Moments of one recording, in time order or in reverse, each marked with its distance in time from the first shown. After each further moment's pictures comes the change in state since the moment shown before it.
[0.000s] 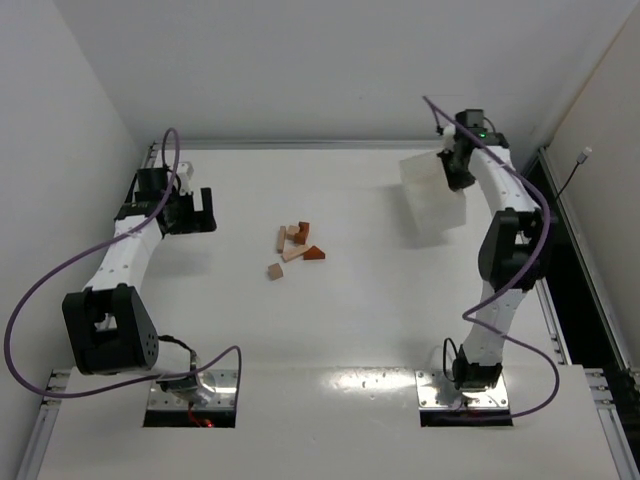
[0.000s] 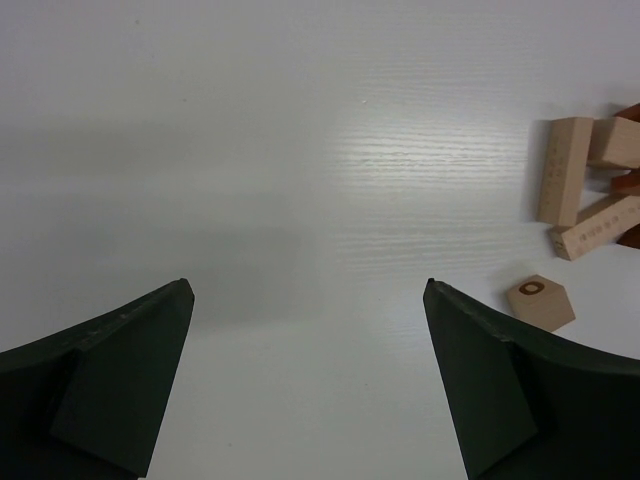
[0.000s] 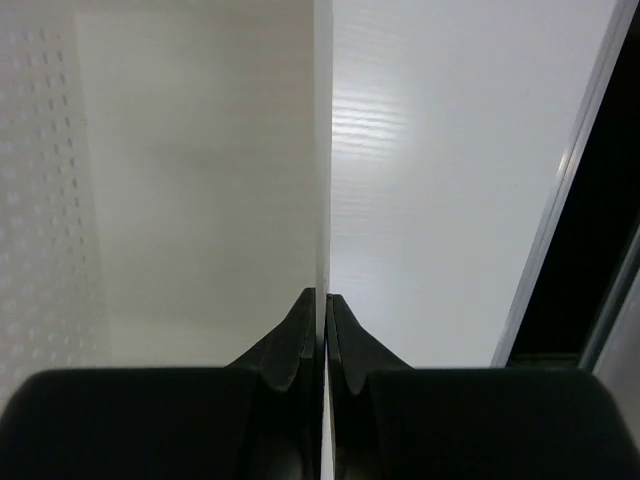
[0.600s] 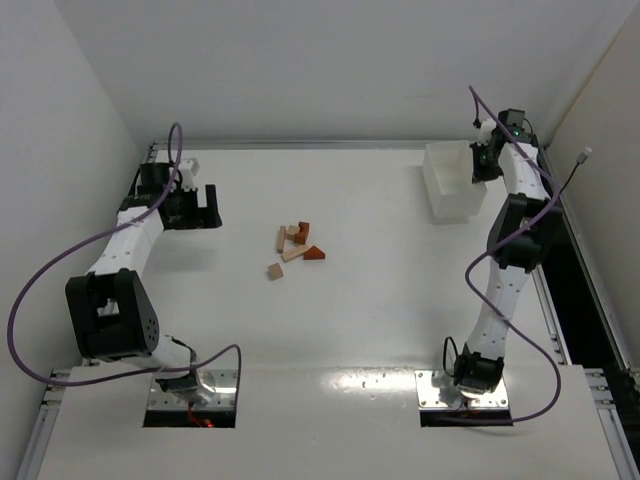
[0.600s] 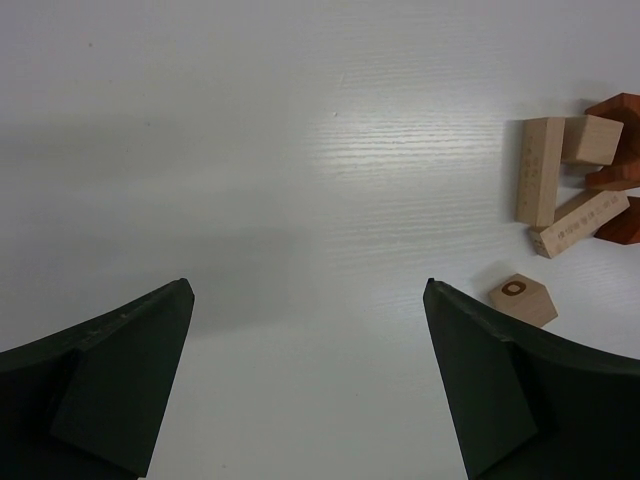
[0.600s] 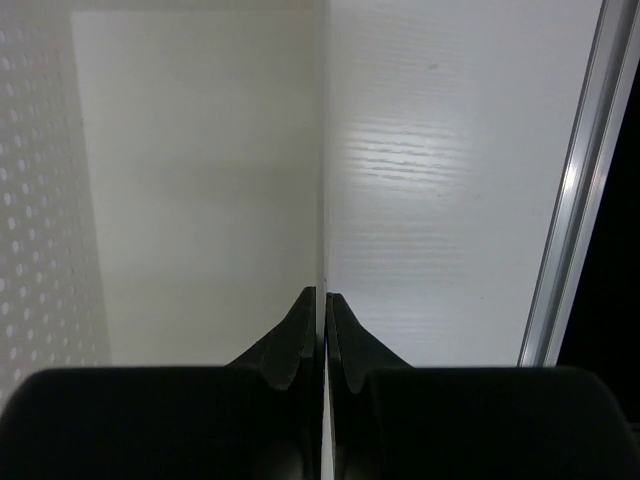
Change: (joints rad) left arm 0.000 0.083 0.056 -0.003 0.100 0.027; right arm -0.262 0.325 0.337 0.028 -0.272 0.001
